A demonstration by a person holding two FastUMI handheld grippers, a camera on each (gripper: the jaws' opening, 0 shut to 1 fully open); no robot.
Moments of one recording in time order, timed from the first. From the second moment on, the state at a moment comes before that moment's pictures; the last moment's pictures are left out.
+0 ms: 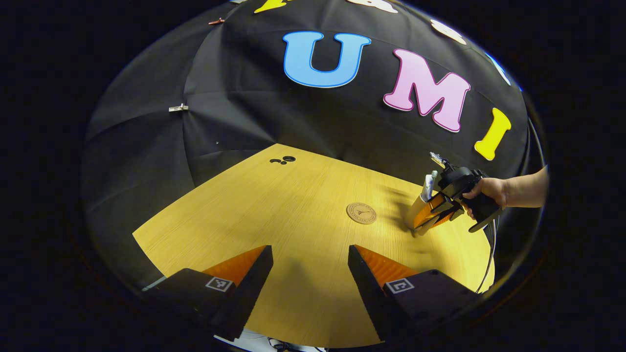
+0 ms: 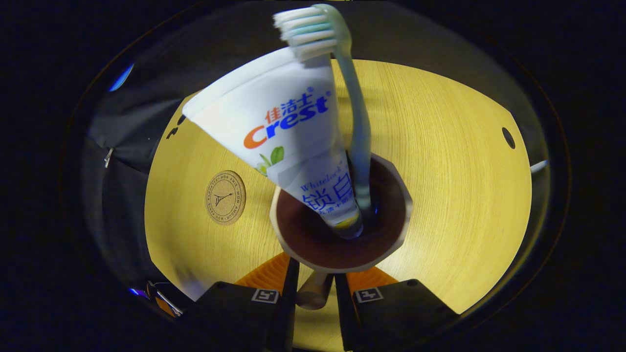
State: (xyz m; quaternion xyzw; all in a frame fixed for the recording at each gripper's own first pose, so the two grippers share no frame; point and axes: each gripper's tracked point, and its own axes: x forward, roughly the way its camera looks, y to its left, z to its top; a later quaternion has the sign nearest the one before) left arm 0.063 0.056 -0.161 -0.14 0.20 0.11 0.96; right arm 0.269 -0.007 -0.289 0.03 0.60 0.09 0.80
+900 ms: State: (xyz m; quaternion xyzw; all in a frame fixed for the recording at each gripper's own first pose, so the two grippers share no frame) left arm 0.051 0.055 -0.176 -0.14 0.24 0.09 0.96; right arm 0.273 -0.007 -0.265 -0.04 0.53 0.10 0.84
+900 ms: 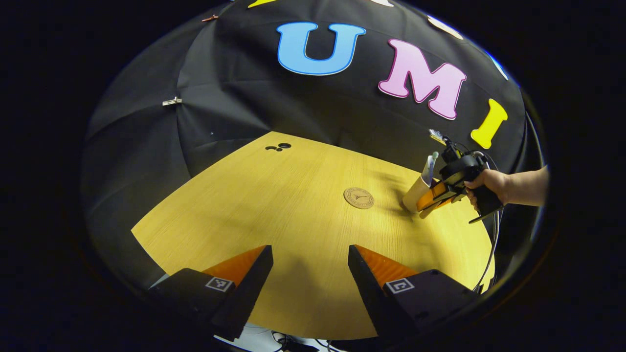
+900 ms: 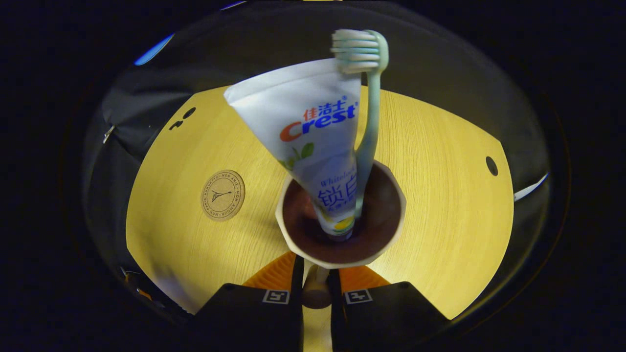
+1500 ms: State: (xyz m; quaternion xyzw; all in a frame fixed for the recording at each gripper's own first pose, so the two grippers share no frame) left arm 0.029 0.074 -0.183 -0.15 0.25 0.11 0.95; right arm 0.287 0.091 -0.255 -0.08 0.52 0.16 0.83
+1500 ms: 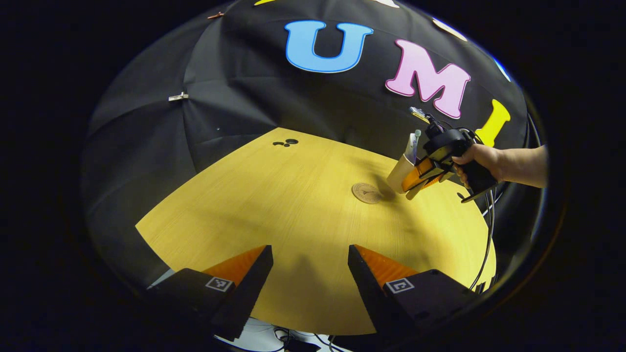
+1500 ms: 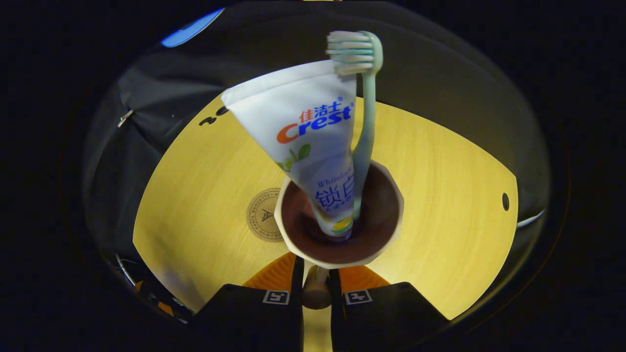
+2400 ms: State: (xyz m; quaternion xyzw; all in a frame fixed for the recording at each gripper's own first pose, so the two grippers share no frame) left arm -0.010 0.111 -0.207 -0.18 0.27 0.16 0.93; right arm 0.278 0.140 -0.272 -0.11 0.54 0.18 0.82
